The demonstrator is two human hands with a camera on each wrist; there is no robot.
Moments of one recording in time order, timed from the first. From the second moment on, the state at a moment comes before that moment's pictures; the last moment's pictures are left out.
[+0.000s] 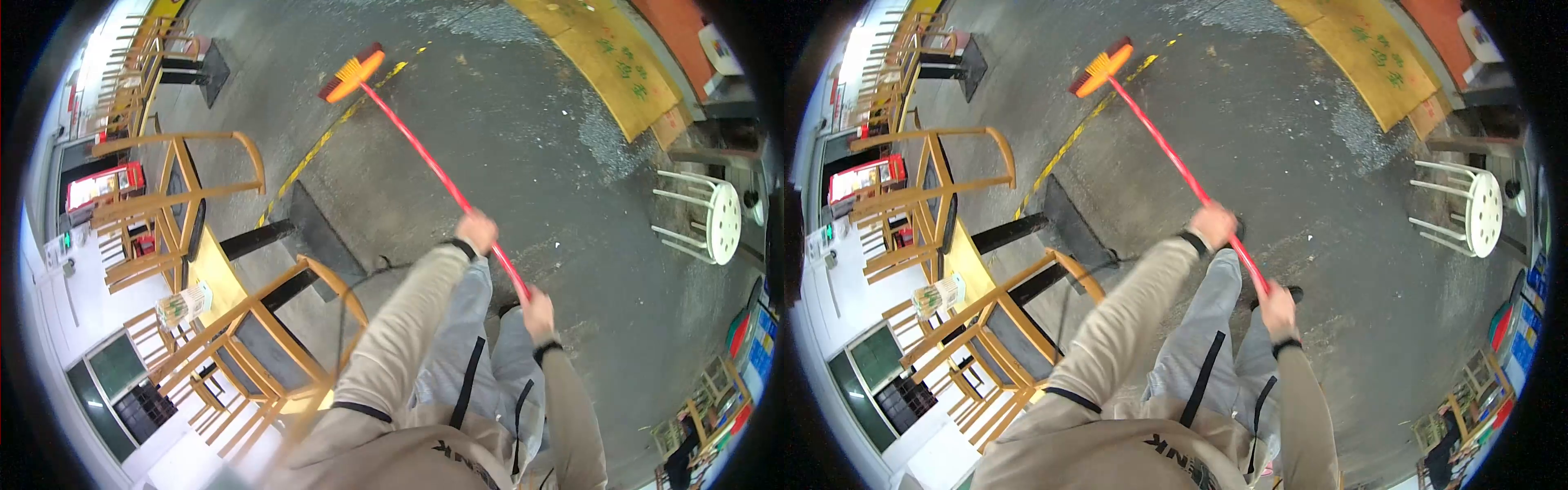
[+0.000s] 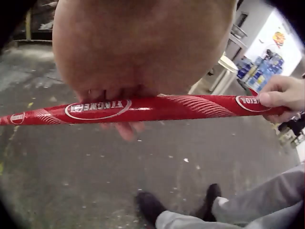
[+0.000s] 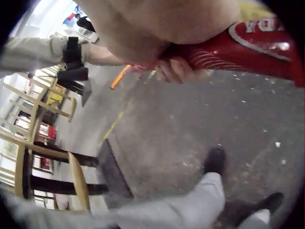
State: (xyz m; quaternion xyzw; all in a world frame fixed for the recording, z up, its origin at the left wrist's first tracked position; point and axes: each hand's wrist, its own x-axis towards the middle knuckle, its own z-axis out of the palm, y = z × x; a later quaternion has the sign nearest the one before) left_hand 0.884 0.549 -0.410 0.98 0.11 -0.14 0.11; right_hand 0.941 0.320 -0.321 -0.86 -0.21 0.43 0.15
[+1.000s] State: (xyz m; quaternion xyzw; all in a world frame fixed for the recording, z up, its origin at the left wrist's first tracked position) left_hand 0.843 0.046 -0.249 0.83 -0.09 -0.15 0.52; right_hand 0.898 -0.172 -0.077 -0.82 0.04 0.55 0.15
